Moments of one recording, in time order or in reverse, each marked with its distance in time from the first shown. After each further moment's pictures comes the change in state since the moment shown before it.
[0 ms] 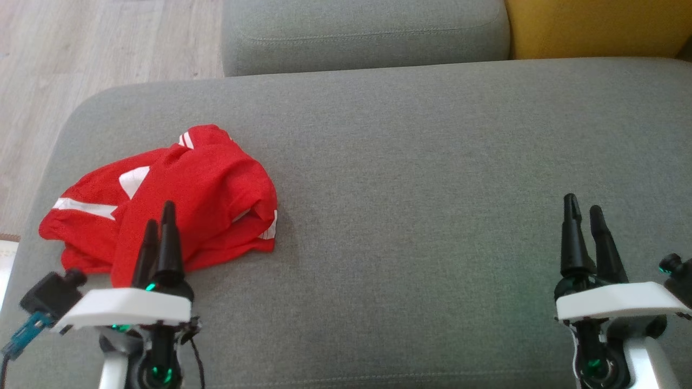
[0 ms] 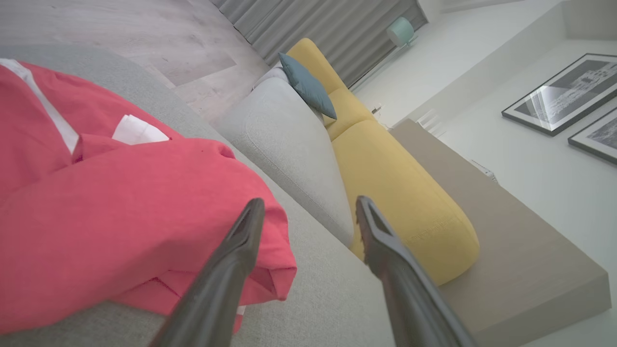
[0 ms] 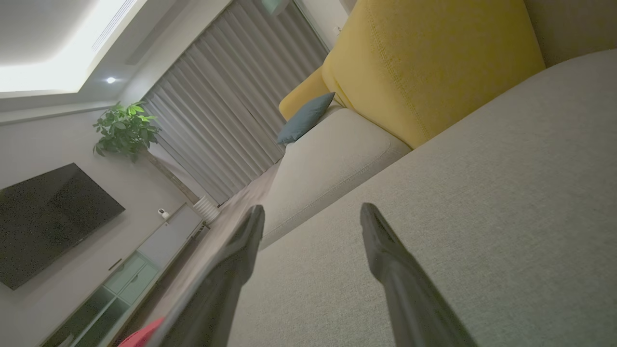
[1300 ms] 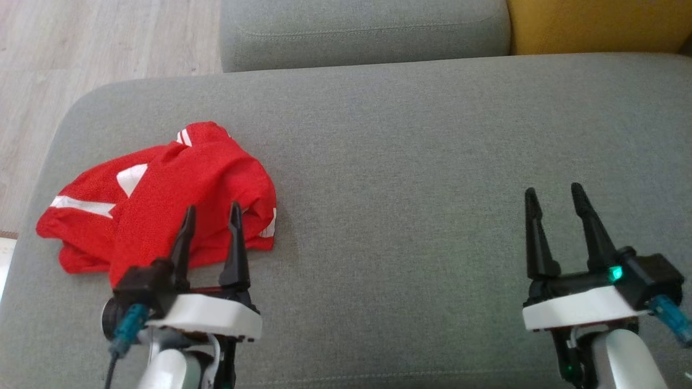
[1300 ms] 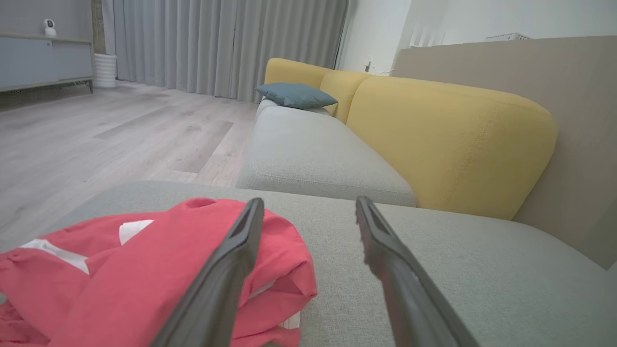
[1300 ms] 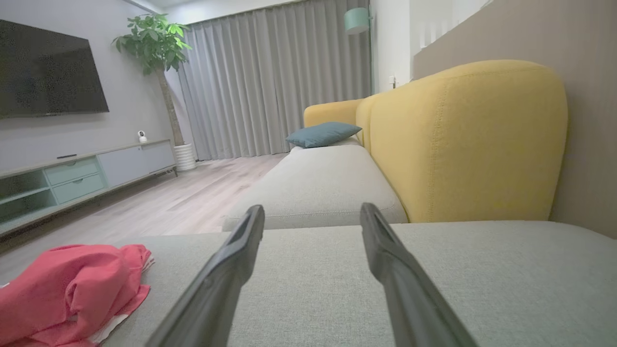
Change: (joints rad) left arm 0.001 0.041 -0.226 -0.046 0.630 0.155 -0.113; right arm 0.001 -0.002 0.060 -0.066 -0.547 0.000 -0.111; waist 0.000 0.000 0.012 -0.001
